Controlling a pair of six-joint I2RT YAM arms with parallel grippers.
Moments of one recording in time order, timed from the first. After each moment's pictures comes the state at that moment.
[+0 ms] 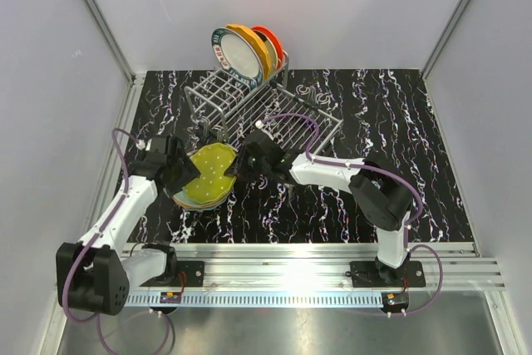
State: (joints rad) left arm -0.14 1.13 0.73 -0.66 -0.08 -0.78; right arm 0.92 1.92 1.27 -0.02 -0.07 1.13
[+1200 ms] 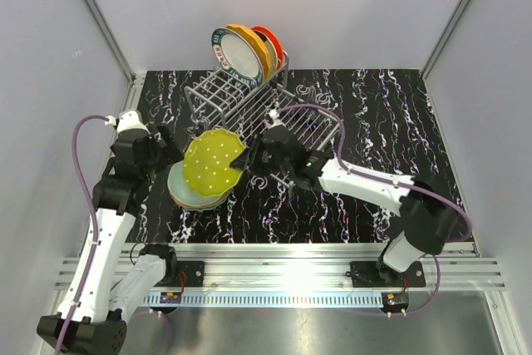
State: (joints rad) left arm -0.14 0.81 0.94 -0.71 -0.26 -0.44; right arm 0.93 1.65 1.16 0.02 -0.06 1.09
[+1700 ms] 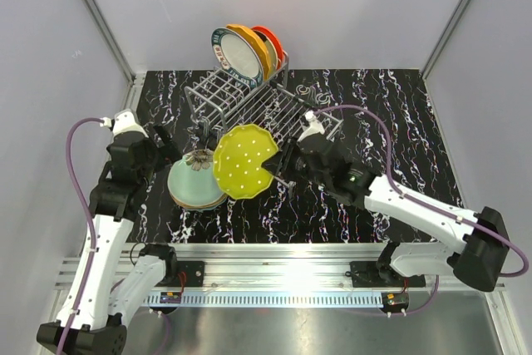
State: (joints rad) left arm -0.14 0.76 0.94 -0.69 -0.27 -0.44; right arm 0.93 1.26 0.99 -0.17 0.09 0.96
